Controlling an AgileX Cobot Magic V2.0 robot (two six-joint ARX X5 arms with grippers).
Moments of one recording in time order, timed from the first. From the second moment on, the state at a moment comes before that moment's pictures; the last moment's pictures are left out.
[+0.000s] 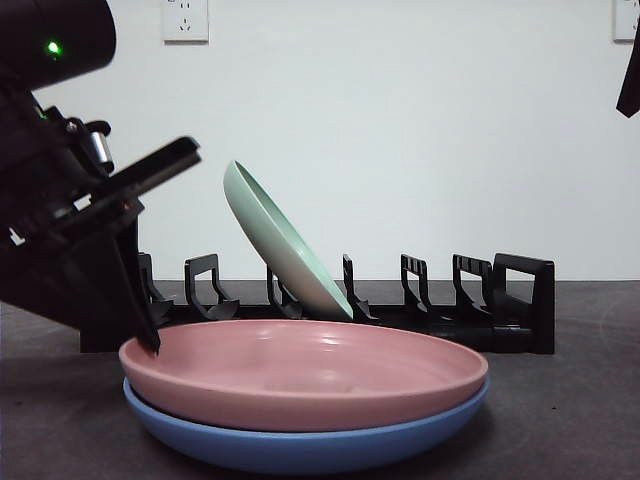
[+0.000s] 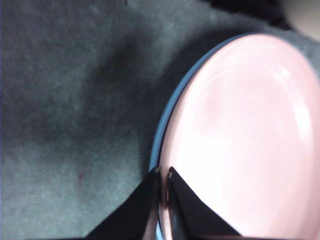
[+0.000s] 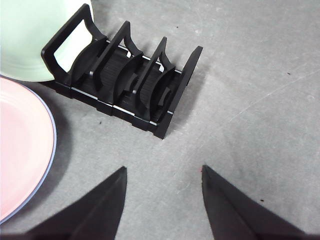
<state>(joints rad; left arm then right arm) -0.58 1.31 0.65 -0.30 0.21 -0.76 0.45 0.77 0.79 -0.69 0.13 -0.02</state>
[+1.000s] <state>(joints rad) -0.54 0.91 0.73 -0.63 0.22 -0.60 0.45 0.77 0.79 -0.72 0.03 -0.01</state>
